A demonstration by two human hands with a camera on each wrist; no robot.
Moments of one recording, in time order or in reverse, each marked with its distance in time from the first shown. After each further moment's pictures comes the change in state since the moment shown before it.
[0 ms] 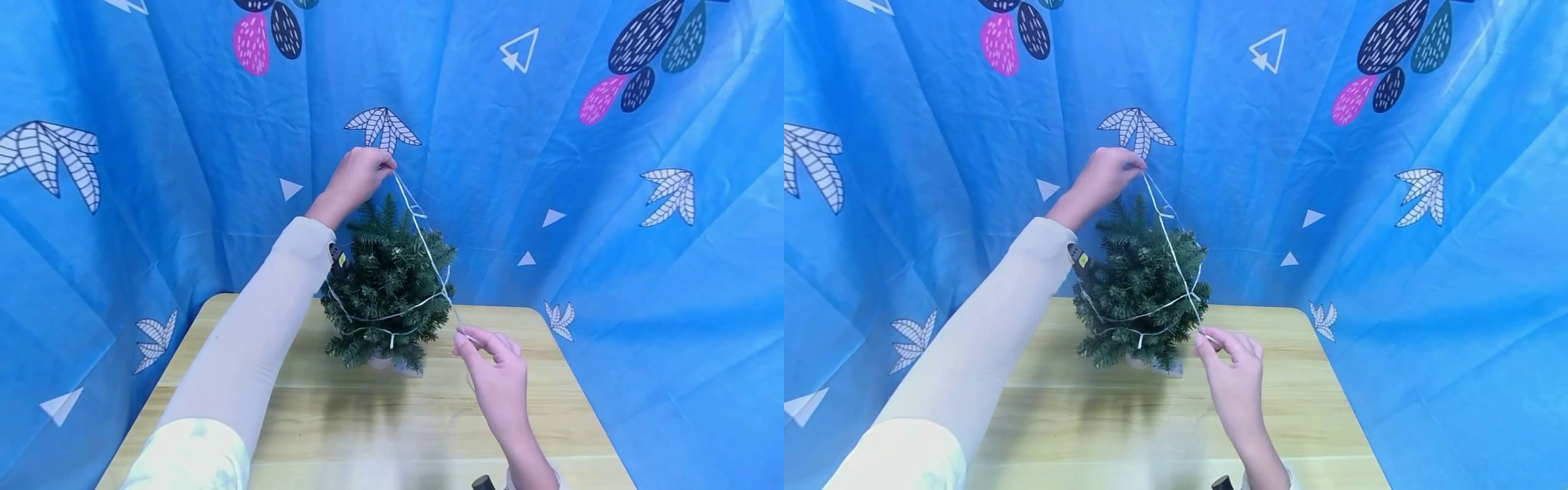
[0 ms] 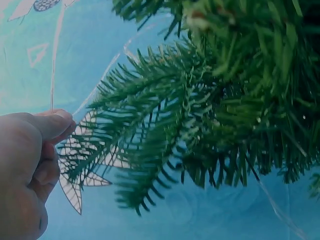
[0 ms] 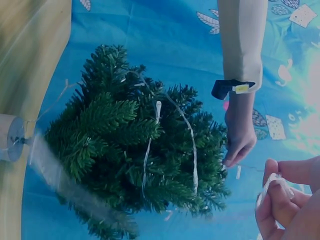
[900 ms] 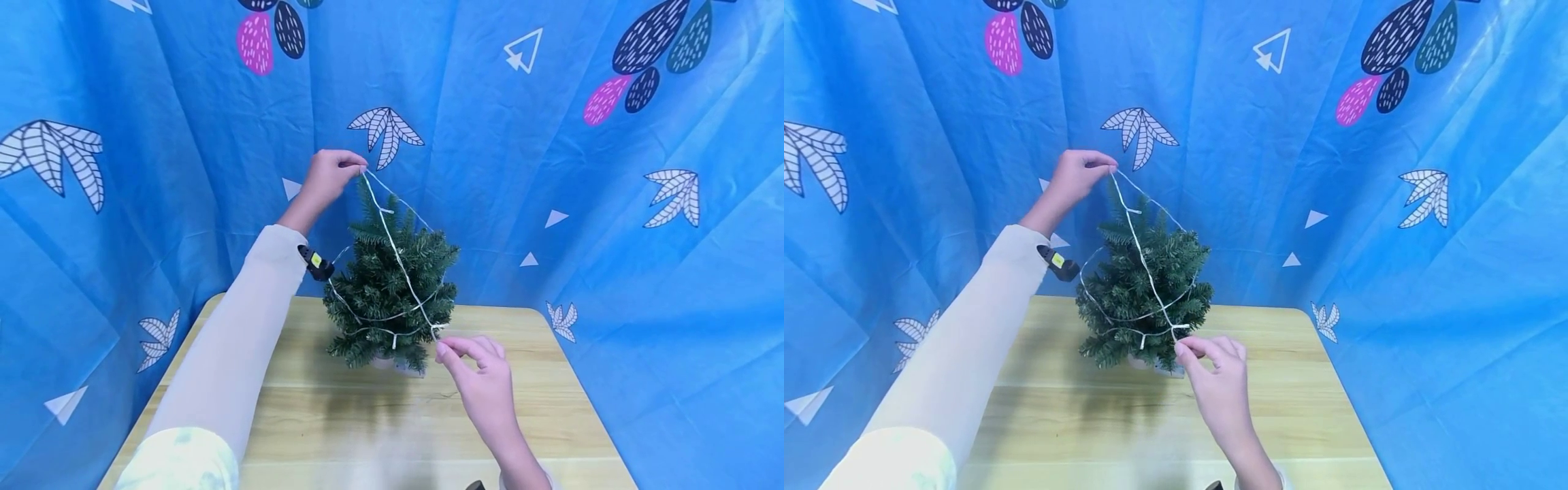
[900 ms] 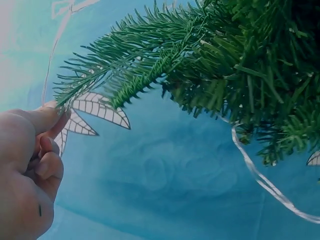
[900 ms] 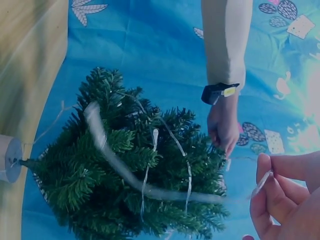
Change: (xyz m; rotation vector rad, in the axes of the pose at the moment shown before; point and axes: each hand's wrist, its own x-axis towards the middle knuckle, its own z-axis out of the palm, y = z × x) left_hand -0.018 -0.050 -0.013 -0.418 0.077 -0.295; right_hand -0.009 -0.007 0.014 0.000 -0.113 -0.032
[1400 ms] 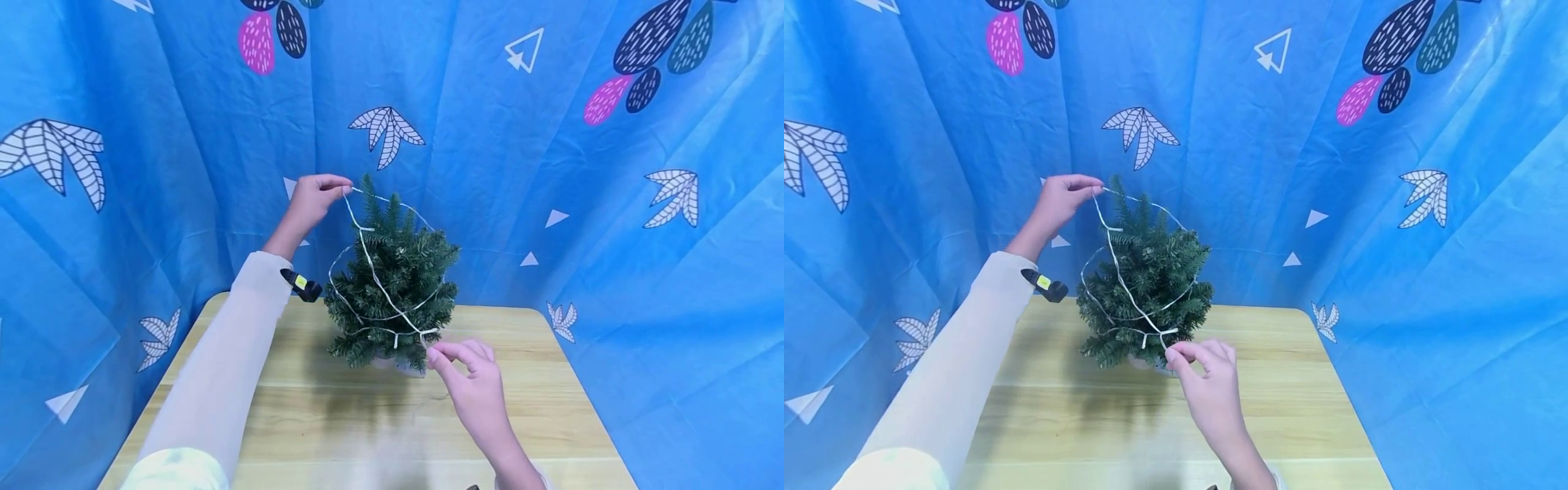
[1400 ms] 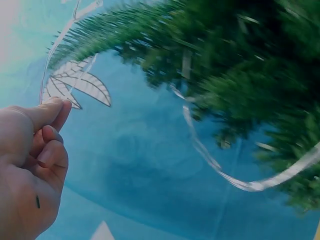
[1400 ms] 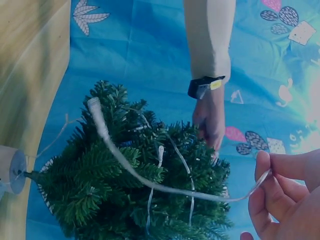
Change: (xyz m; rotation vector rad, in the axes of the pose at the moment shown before) left_hand -0.029 -0.045 -0.003 -0.191 0.000 -0.088; right_hand -0.007 -0.003 0.009 -0.022 -0.058 0.019
